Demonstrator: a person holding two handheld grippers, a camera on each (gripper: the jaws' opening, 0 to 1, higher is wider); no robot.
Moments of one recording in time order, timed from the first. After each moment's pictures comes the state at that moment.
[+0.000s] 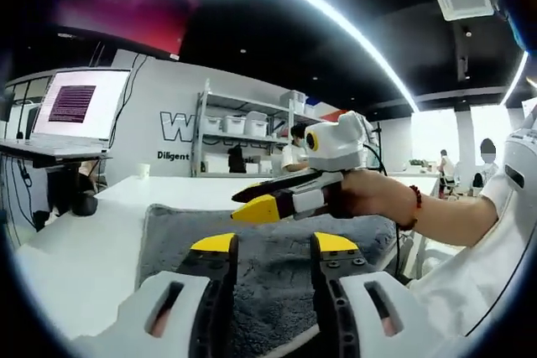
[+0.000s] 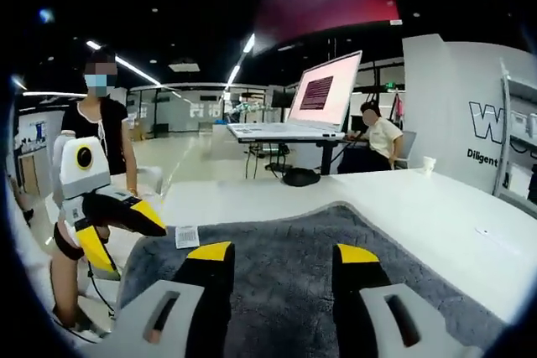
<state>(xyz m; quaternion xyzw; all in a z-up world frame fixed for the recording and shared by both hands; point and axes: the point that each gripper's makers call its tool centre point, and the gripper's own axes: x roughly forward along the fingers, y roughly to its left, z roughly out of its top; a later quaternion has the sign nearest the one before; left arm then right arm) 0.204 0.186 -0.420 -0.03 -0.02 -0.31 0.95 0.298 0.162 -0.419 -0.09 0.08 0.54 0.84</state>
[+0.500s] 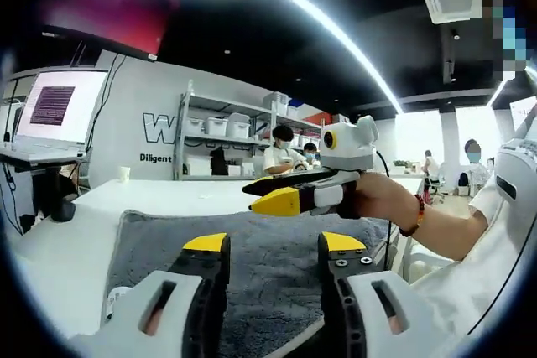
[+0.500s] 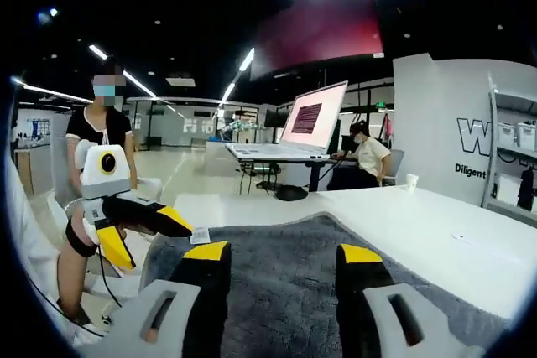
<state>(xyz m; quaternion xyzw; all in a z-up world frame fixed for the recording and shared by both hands) 0.197 0.153 -0.411 -0.03 -0.02 -0.35 0.94 0.275 0.109 -0.394 -0.08 0.03 0.52 0.85</state>
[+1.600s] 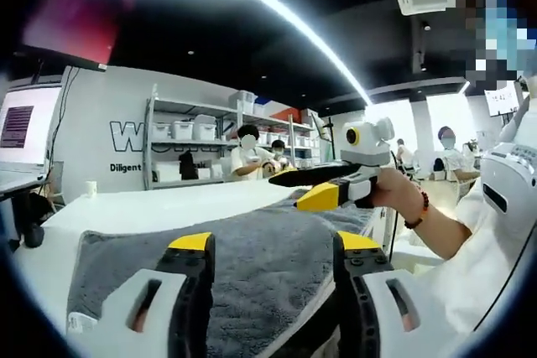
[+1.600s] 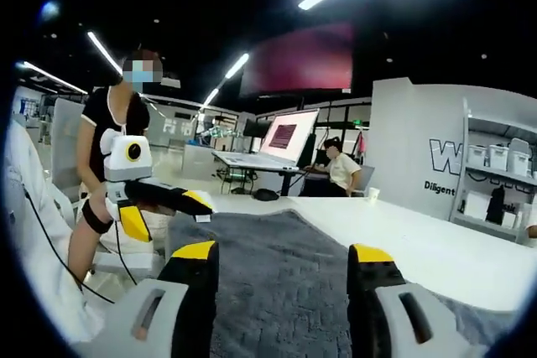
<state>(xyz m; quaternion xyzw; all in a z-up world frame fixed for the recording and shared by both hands) 0.175 0.085 -0.391 0.01 -0.03 -0.42 0.91 0.226 -0.008 -0.374 -0.10 -0.02 0.46 0.88</state>
